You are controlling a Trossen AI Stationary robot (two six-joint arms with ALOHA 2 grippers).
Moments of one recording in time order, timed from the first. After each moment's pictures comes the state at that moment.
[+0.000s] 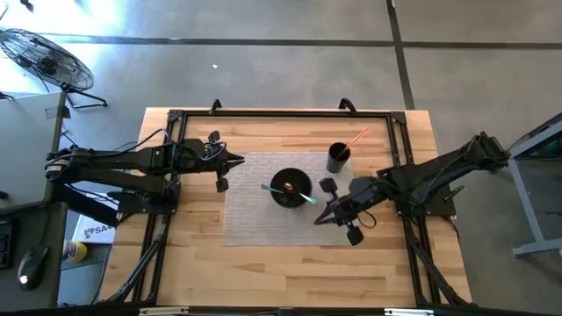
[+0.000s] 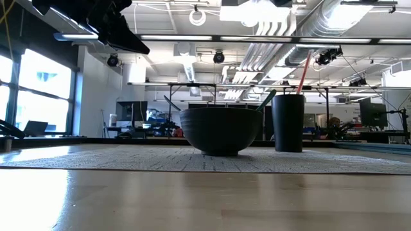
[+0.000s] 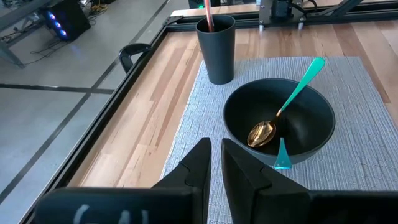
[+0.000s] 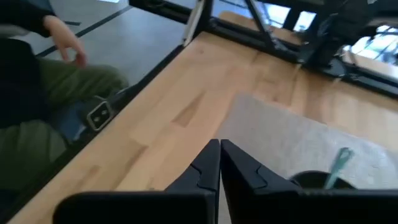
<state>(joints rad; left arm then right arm) 0.09 0.85 0.64 -0.18 -0.21 0.10 0.31 1.23 0.97 -0.22 -0.09 -0.14</state>
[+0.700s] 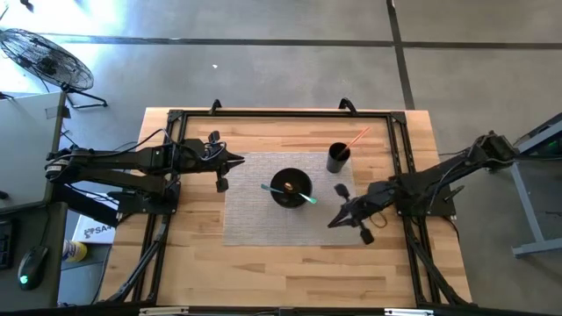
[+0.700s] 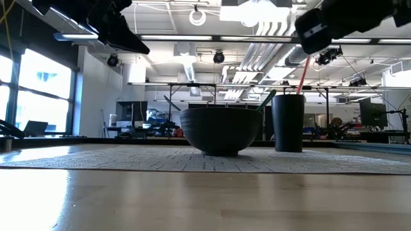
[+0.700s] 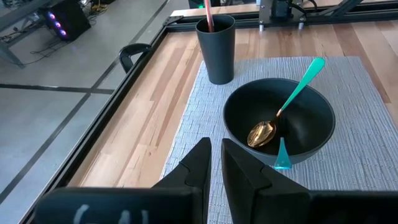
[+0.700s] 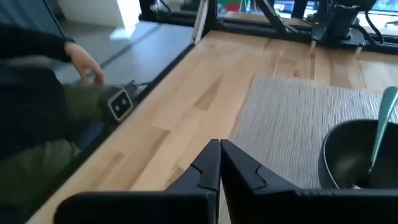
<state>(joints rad) 0.09 0.85 0.64 -0.18 -0.21 0.10 0.33 1.06 0.51 0.19 -0.11 0.03</state>
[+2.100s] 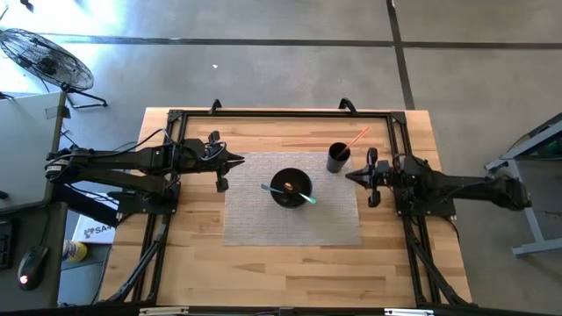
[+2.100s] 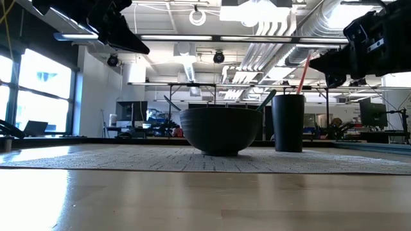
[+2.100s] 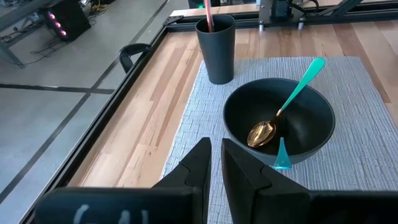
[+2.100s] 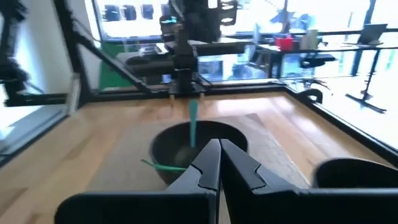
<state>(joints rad) 0.09 0.85 0.64 -0.18 -0.21 0.10 -0.21 0.34 0.01 0.31 -0.16 0.05</state>
